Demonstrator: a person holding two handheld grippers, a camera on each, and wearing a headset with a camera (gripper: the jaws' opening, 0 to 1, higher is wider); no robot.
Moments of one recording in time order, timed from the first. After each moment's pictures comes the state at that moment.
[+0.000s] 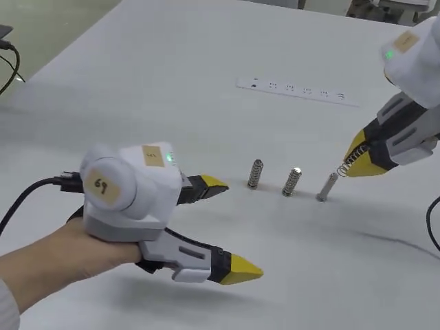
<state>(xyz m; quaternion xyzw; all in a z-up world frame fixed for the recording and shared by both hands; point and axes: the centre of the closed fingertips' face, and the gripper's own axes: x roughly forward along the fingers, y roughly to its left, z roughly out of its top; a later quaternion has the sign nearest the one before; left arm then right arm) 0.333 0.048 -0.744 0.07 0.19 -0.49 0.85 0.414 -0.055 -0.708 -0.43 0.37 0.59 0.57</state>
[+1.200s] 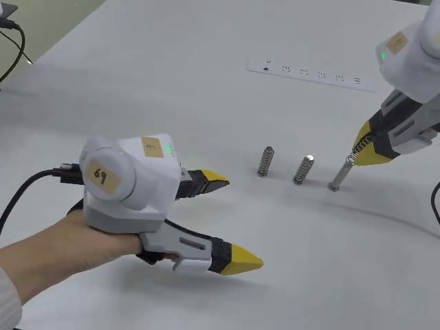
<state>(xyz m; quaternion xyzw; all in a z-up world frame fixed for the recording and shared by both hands) 0.334 0.054 -0.757 0.06 0.21 -0.48 0.85 0.438 -0.060 -0.739 -0.46 0.38 0.58 0.55</state>
